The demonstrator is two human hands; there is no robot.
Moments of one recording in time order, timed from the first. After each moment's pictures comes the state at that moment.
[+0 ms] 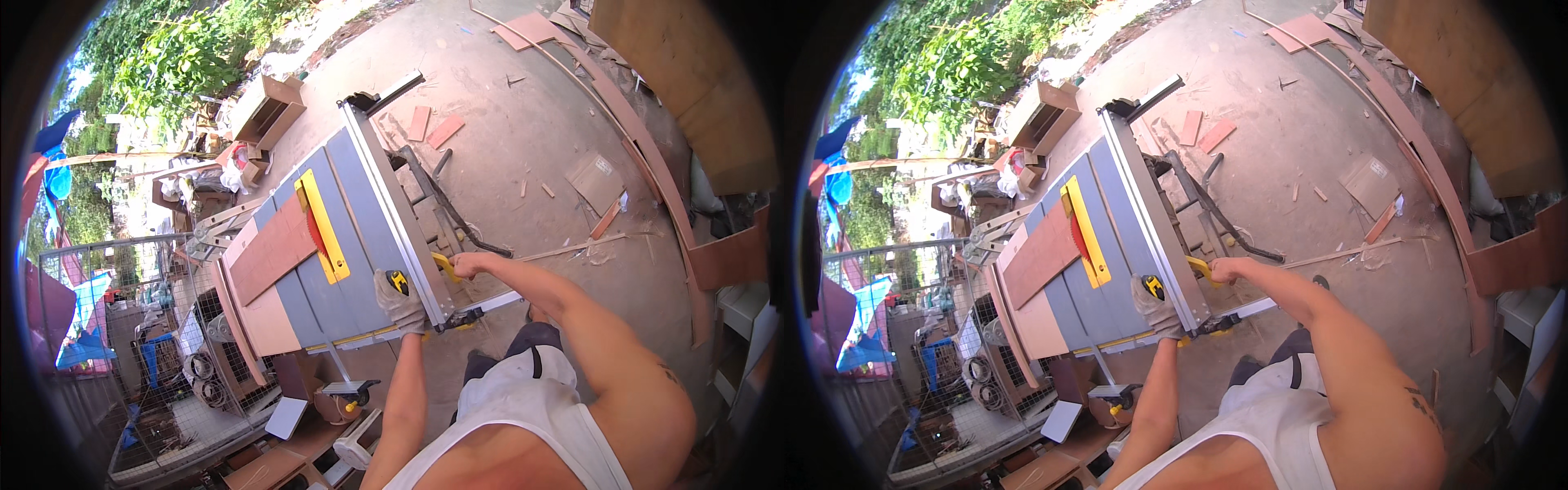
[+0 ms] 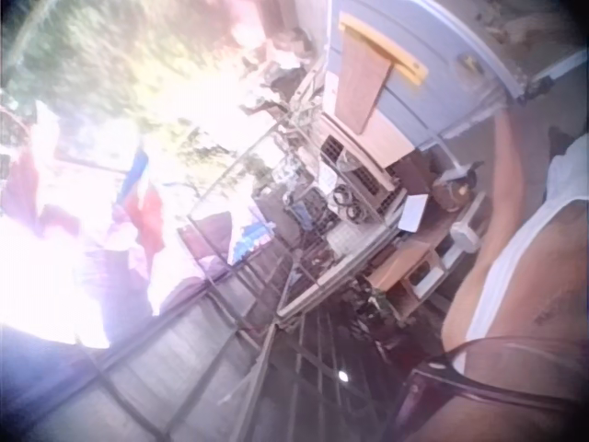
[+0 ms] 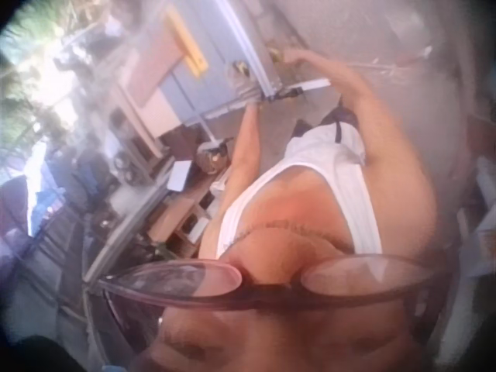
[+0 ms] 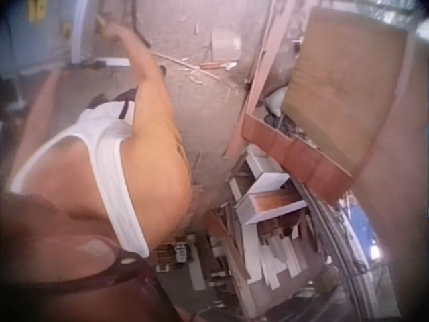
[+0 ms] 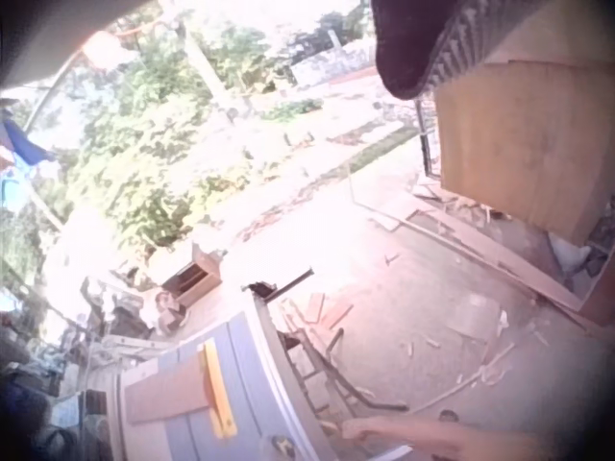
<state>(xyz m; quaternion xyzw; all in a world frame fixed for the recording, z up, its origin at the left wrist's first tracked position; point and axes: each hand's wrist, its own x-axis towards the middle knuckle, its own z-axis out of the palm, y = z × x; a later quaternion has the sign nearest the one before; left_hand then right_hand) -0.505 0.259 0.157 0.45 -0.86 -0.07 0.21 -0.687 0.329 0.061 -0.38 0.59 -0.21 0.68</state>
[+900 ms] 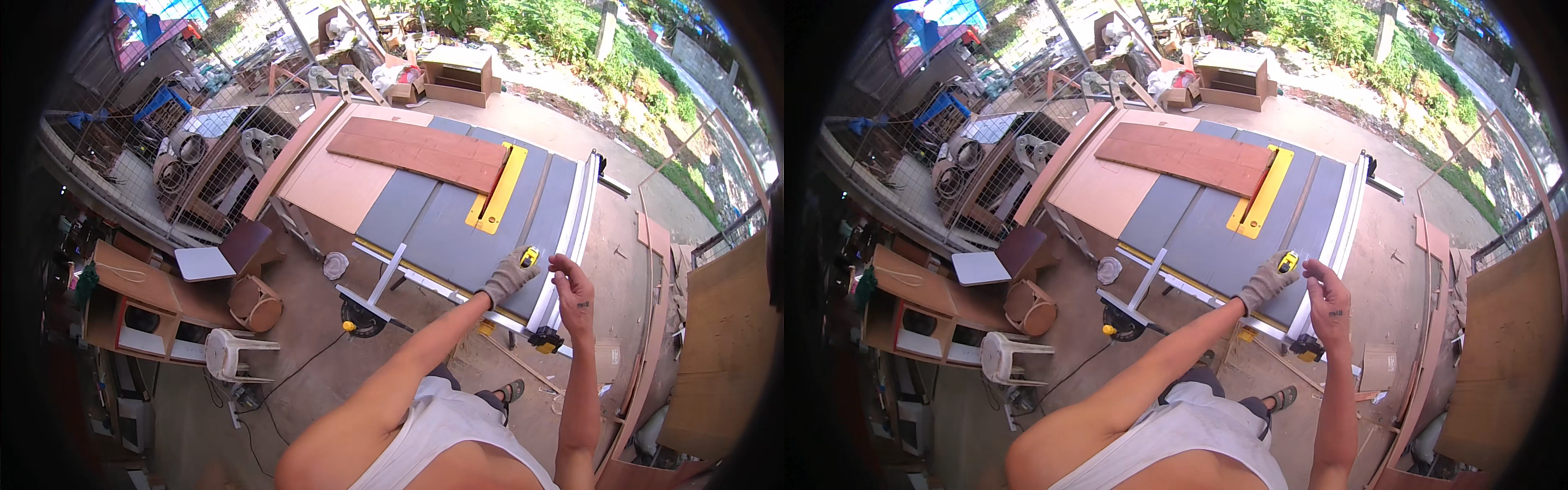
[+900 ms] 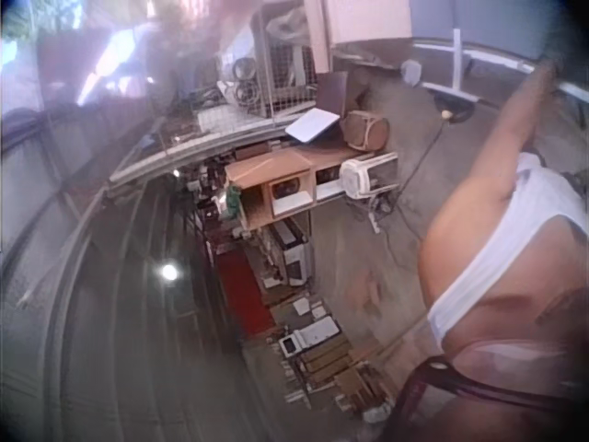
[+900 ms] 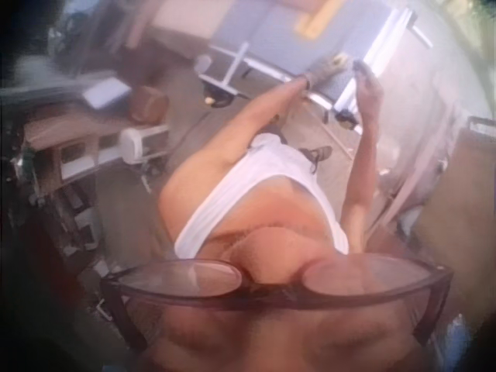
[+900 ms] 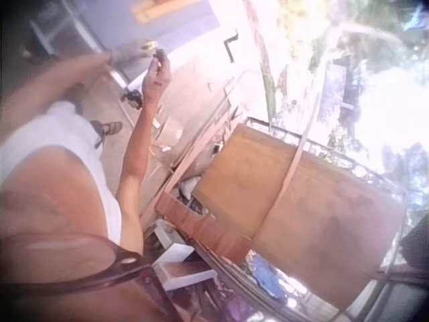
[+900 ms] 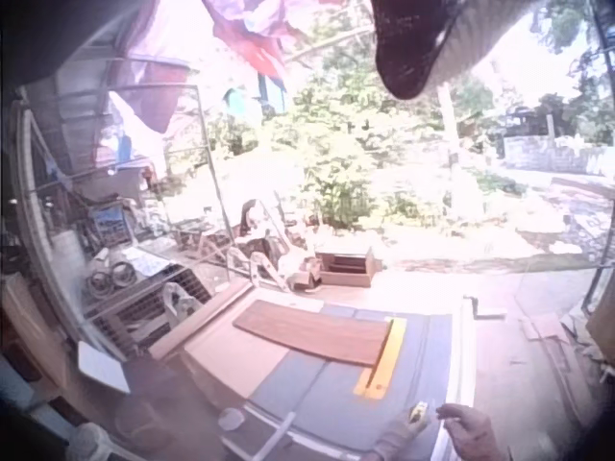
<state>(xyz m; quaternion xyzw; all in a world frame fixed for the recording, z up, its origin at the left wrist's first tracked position) -0.478 0.204 0.198 0.38 -0.72 -0.52 0.25 -0.582 0.329 0.316 -0.46 0.63 -0.56 0.29</state>
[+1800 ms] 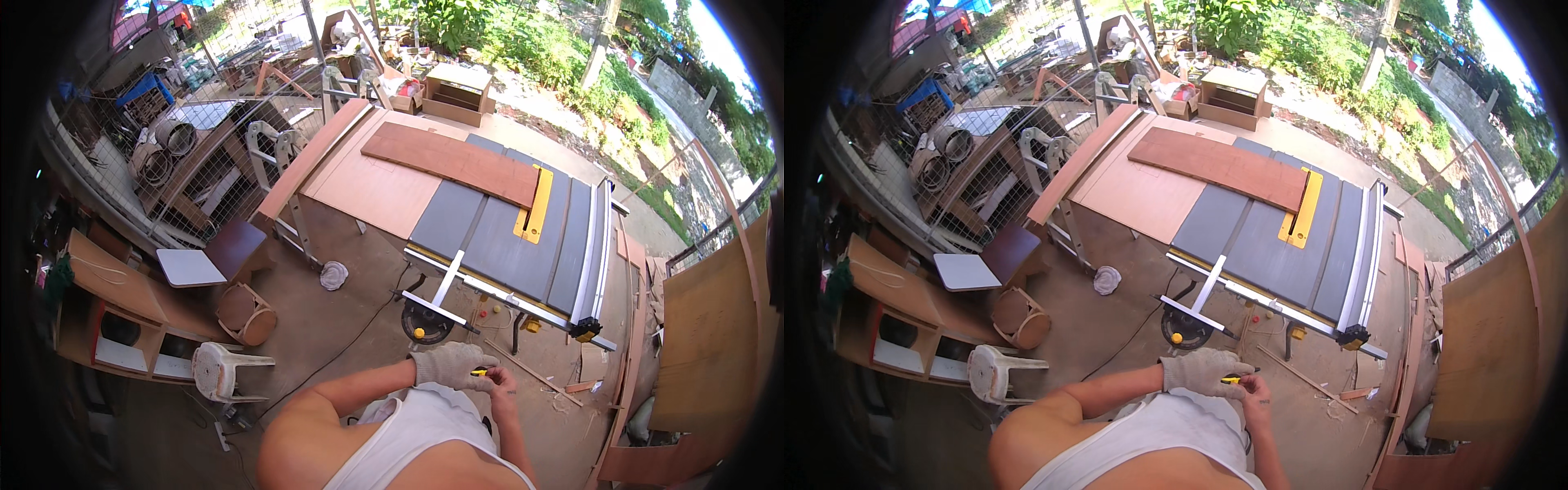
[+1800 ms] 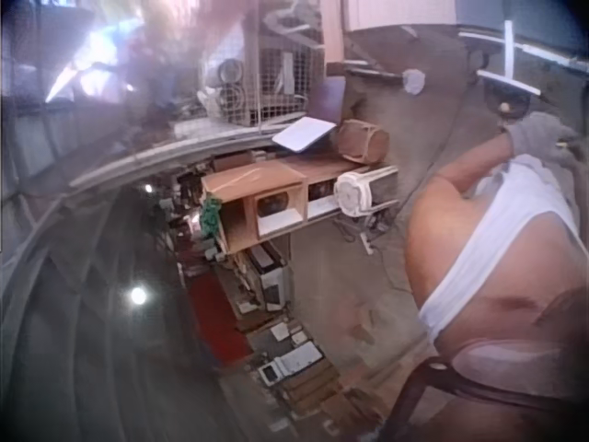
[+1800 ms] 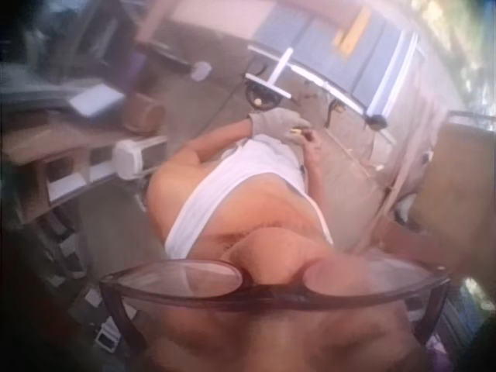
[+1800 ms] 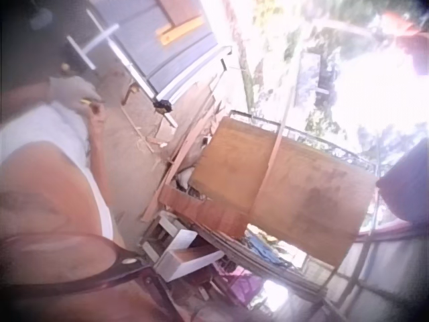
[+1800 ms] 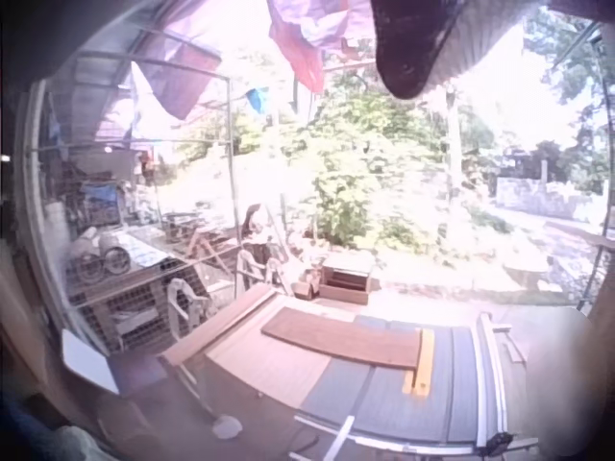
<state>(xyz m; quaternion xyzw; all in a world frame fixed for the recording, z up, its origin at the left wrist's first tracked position) -0.132 0.281 0.314 0.08 -0.93 -0.36 0.04 -0.254 0.434 0.256 -0.18 0.61 -0.58 0.51</state>
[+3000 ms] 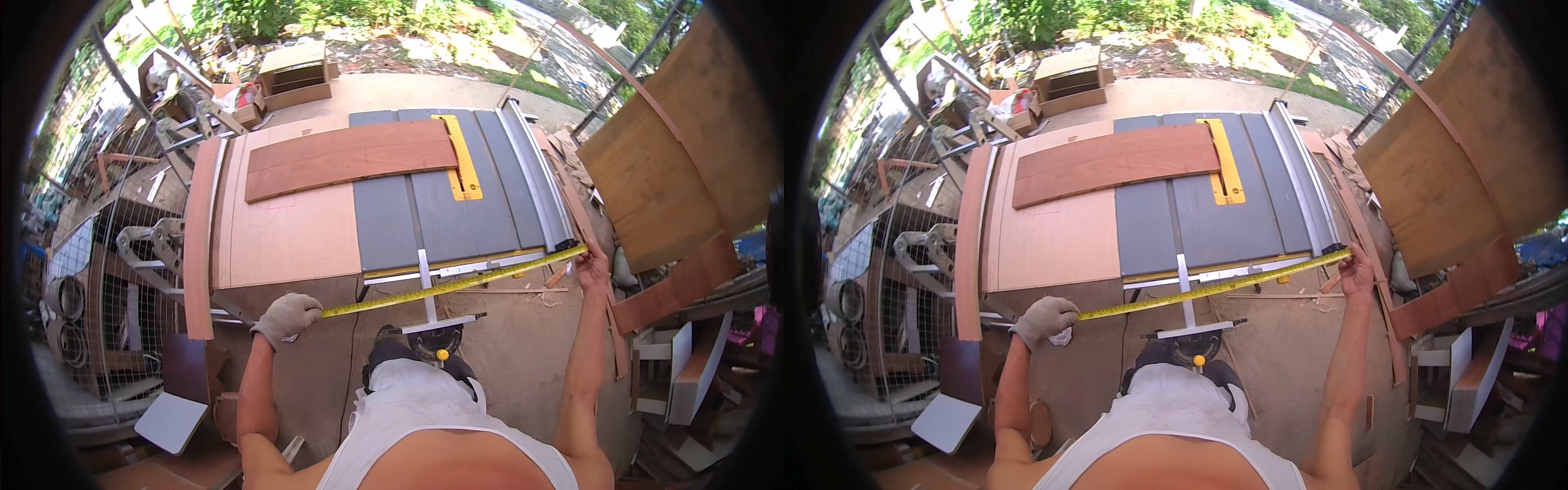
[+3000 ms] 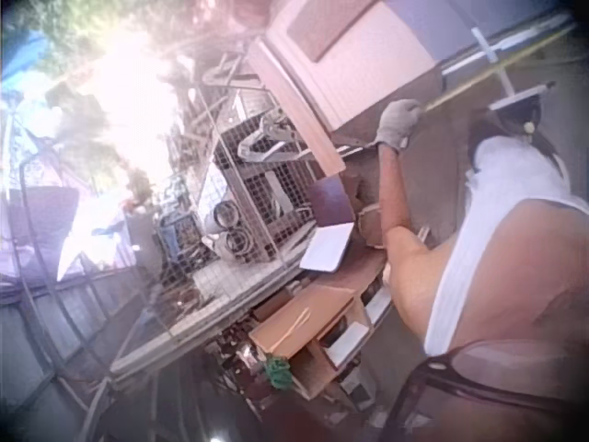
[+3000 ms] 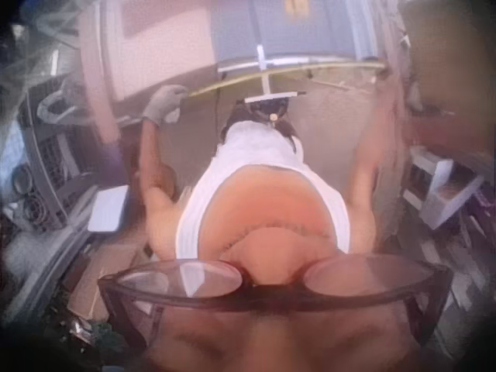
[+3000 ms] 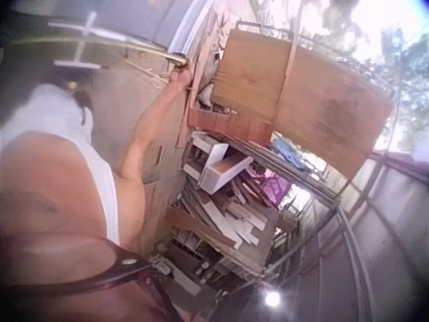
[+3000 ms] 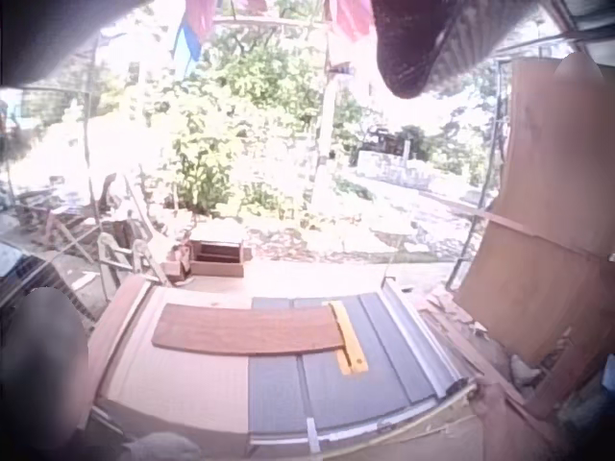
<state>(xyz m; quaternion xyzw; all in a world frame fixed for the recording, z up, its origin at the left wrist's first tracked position) 0.040 -0.076 0.296 0.18 -0.93 -0.28 -0.12 -0.449 0.388 0.299 0.08 0.50 -0.84 0.20</state>
